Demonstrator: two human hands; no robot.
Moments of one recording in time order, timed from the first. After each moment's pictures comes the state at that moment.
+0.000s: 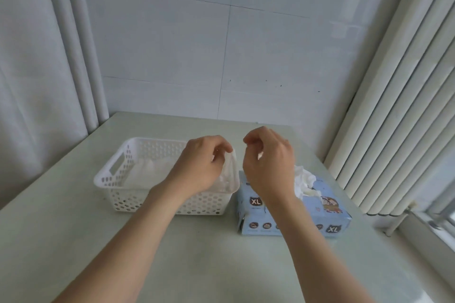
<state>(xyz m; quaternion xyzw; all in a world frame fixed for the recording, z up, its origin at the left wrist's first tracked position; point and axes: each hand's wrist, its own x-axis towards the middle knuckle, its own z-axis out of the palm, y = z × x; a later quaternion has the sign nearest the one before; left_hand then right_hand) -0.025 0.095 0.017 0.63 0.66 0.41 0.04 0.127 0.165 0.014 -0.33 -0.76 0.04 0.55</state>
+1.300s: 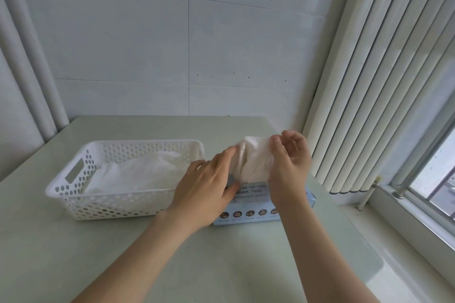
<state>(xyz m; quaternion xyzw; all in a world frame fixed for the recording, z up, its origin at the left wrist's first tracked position) 0.051 0.102 -0.028 0.73 0.61 0.28 -0.11 0.209 0.182 -0.005 -0.32 -0.45 0.46 0.70</state>
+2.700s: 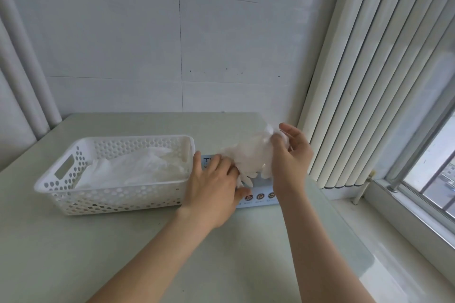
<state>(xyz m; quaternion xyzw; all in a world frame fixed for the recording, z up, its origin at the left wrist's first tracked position) 0.092 0.110 -0.034 0.71 0.67 0.08 -0.18 0.233 0.193 -0.001 -0.41 -0.44 0.41 0.69</state>
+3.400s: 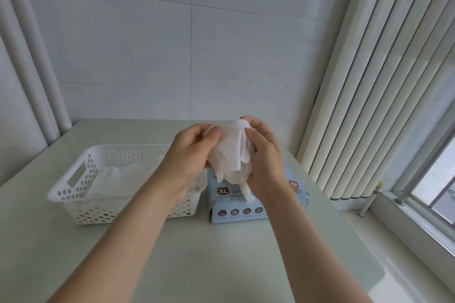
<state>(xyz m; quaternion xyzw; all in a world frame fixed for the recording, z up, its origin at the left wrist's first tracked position) 0.031 0.099 0.047 0.47 0.53 0.61 0.34 0.175 0.163 0.042 -0.22 -0.50 0.64 0.53</state>
